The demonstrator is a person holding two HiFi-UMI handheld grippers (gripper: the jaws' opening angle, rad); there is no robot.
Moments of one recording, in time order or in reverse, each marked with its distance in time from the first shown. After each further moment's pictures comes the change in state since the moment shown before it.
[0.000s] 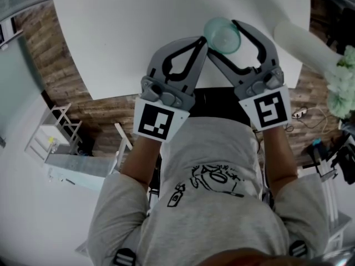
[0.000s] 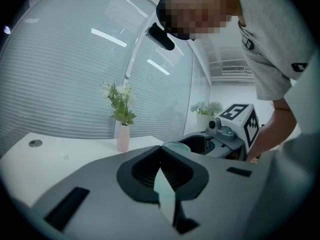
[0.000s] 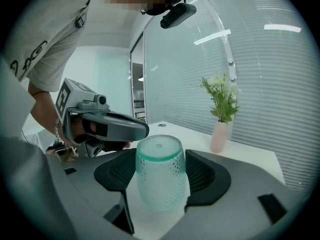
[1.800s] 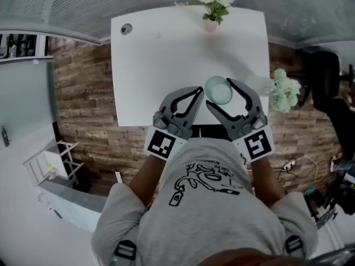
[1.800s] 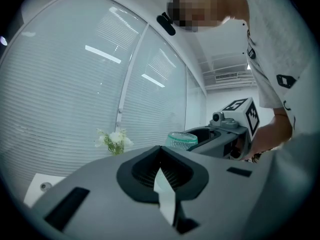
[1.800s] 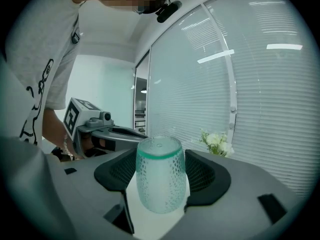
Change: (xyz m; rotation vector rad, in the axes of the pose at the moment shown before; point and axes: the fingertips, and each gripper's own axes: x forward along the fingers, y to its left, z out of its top) left arm -0.050 -0.033 0.151 0.068 -0.141 -0.006; right arm -0.087 0.018 0.169 -0.075 -0.161 -0.018
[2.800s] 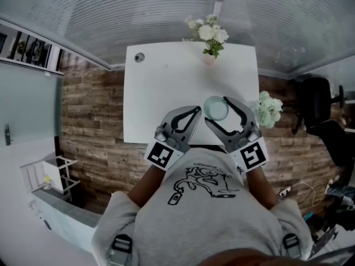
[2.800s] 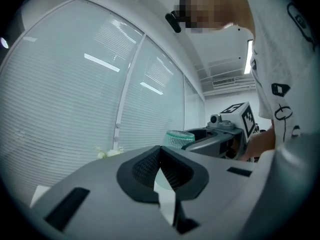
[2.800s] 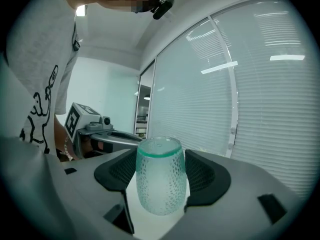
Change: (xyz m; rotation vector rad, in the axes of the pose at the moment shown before) left arm -0.019 -0.015 0.065 0.003 -0.087 -0.002; right arm -0.024 0.004 0.073 -0.073 -0.111 0.011
